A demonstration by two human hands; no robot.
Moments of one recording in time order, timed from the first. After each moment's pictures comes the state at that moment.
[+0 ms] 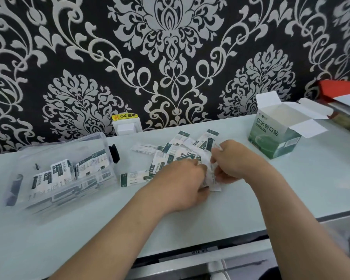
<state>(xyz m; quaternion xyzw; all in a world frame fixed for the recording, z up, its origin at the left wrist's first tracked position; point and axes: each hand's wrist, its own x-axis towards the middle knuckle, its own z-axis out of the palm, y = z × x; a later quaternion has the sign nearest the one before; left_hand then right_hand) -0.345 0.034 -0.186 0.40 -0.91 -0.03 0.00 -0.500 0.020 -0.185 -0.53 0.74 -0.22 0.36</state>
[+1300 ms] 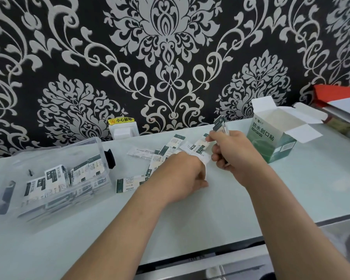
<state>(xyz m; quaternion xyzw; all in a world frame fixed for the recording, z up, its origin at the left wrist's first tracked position) -0.356 0.014 -0.180 0.45 -0.88 -0.13 0.04 -0.494 0.024 -0.160 -0.36 0.64 -0.48 0.48</state>
